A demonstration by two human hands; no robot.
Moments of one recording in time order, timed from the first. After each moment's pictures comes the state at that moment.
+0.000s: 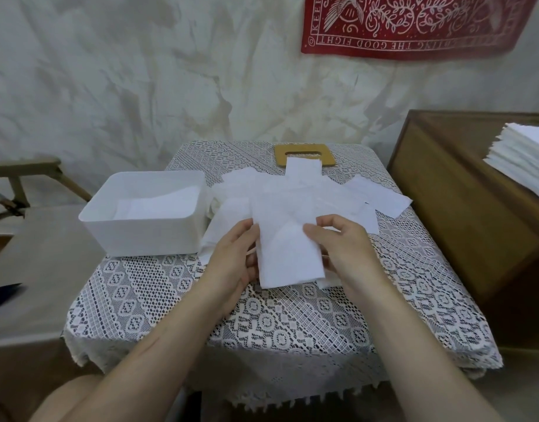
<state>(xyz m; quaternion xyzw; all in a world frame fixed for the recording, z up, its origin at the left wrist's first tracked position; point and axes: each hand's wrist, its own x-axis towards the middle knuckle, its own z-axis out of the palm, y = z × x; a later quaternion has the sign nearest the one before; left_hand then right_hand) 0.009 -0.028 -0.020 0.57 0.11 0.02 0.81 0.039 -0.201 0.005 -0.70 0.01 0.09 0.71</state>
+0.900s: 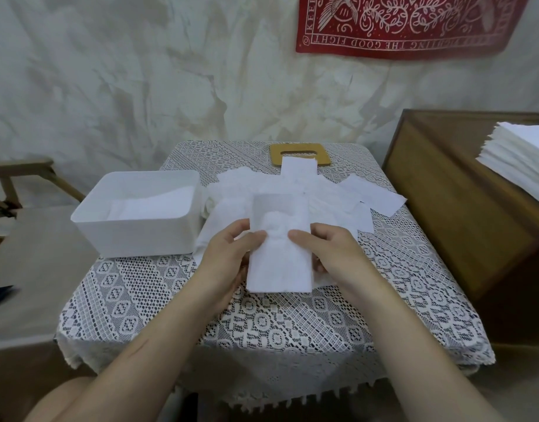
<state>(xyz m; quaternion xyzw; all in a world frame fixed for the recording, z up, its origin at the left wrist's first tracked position) 0.005 -0.021 -0.018 0.61 0.10 0.00 0.79 0.040 -0.204 -0.003 -0.74 -0.03 0.15 0.66</state>
